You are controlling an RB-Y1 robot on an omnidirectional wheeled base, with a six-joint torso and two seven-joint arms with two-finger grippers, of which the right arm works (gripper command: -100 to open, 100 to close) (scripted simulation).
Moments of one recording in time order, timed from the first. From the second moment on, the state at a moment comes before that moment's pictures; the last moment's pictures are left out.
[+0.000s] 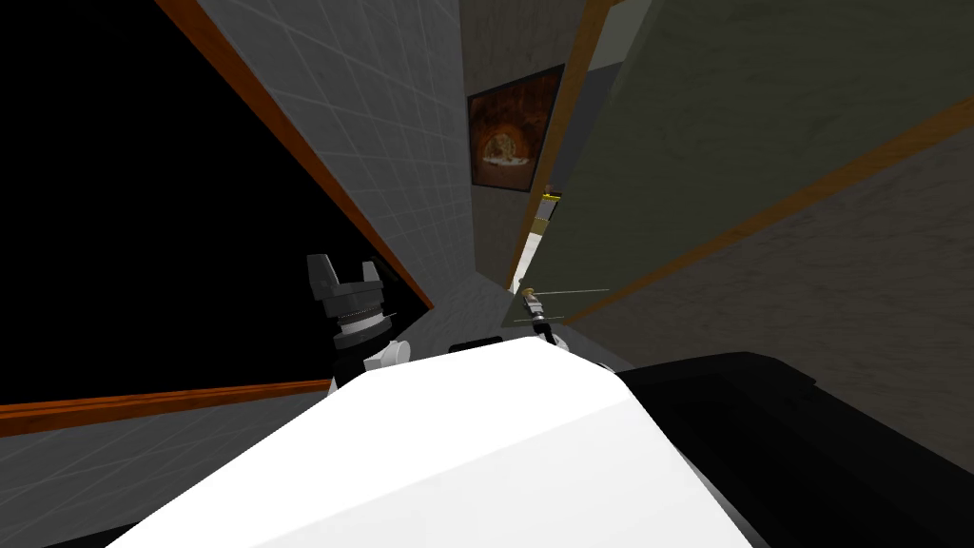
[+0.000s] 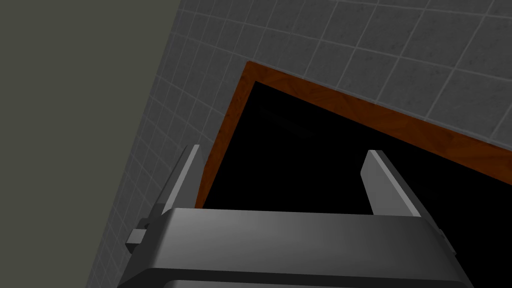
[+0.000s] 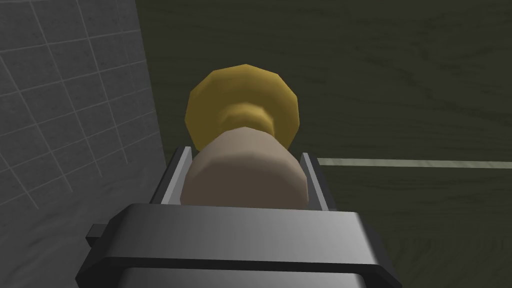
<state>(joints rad) 0.09 -0.34 0.05 -0.75 -0.24 -0.90 -1.75</state>
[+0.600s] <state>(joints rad) 0.11 -0.35 0.07 -0.74 -0.23 -0.91 -1.78</state>
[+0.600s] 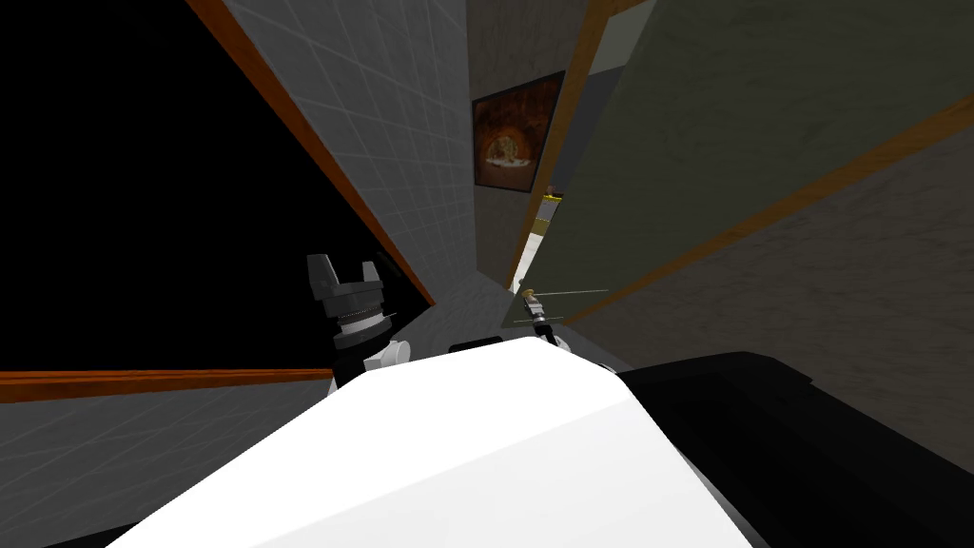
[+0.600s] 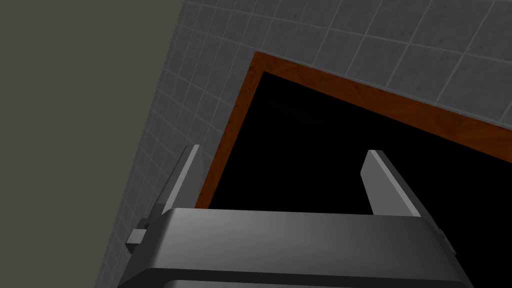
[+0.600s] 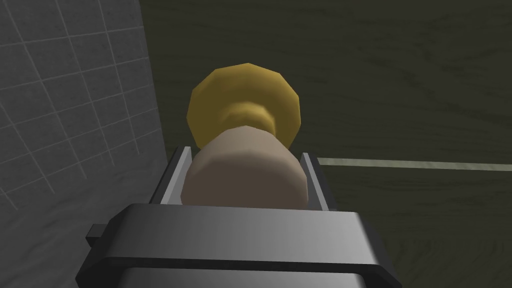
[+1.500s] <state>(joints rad) 0.18 -0.44 0.15 -0.74 -0.16 -1.01 -1.90</state>
